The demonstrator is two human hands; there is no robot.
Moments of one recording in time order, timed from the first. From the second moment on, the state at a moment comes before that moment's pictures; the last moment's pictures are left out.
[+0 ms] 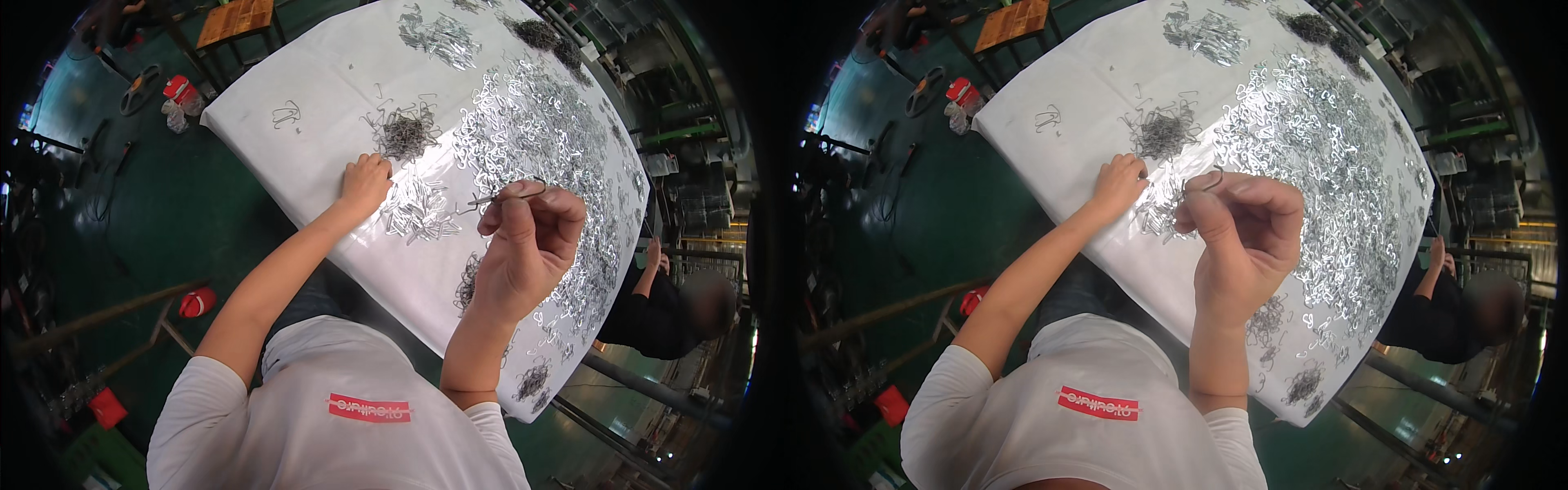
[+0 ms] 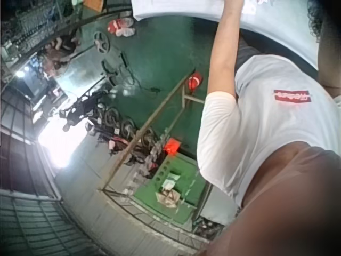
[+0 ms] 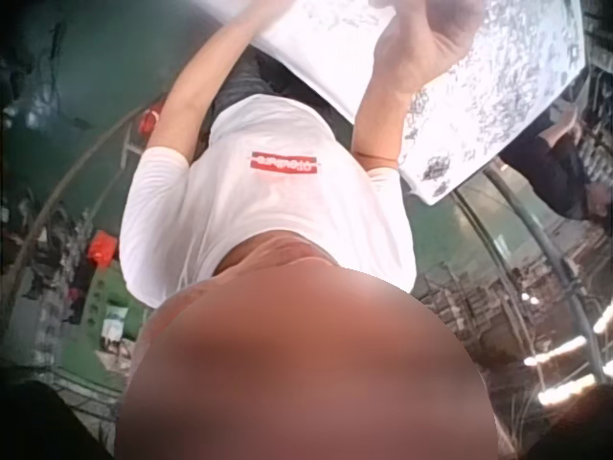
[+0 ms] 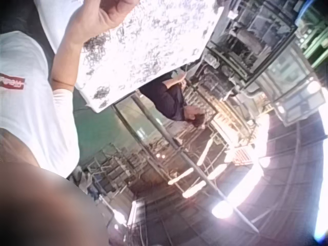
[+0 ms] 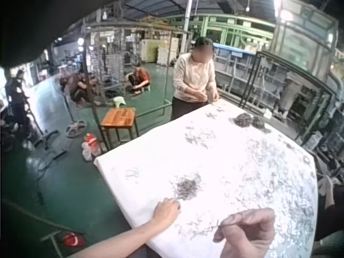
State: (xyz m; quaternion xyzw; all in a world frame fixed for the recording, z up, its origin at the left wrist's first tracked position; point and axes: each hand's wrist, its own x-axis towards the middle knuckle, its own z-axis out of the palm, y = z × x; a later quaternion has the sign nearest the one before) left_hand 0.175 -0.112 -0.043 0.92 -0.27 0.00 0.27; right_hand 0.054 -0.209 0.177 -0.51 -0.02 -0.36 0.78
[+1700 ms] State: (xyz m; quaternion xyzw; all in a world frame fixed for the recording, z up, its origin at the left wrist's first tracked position) left_hand 0.107 0.052 0.211 0.65 -0.24 0.04 0.72; right_hand 0.251 -0.267 -0.010 -0.91 0.05 -0.20 0.37
